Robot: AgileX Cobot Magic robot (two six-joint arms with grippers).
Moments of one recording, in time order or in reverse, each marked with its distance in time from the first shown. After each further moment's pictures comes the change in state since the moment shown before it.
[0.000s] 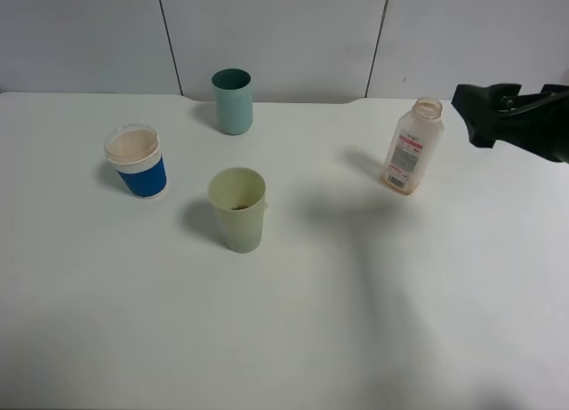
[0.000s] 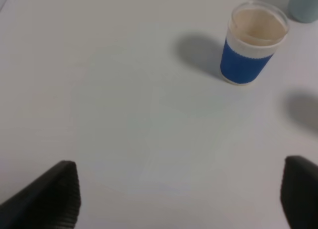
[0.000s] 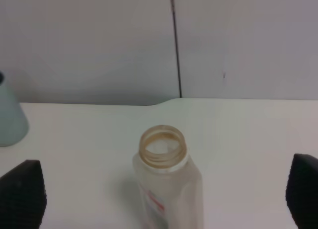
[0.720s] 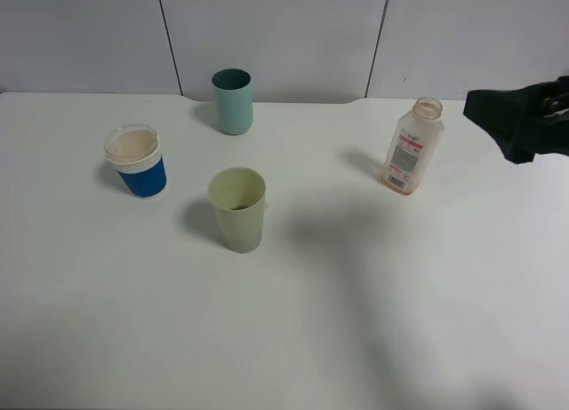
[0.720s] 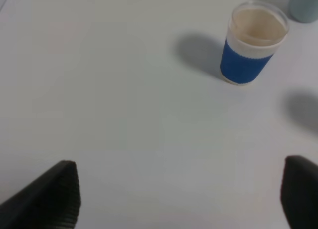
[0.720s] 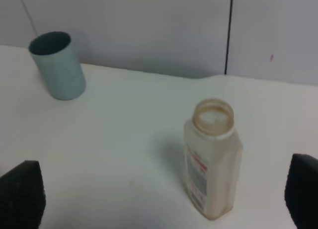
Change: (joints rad) left arm 0.000 0.000 0.000 0.000 0.000 0.000; right arm 0.000 -0.241 -0.116 -0.108 0.461 -0.008
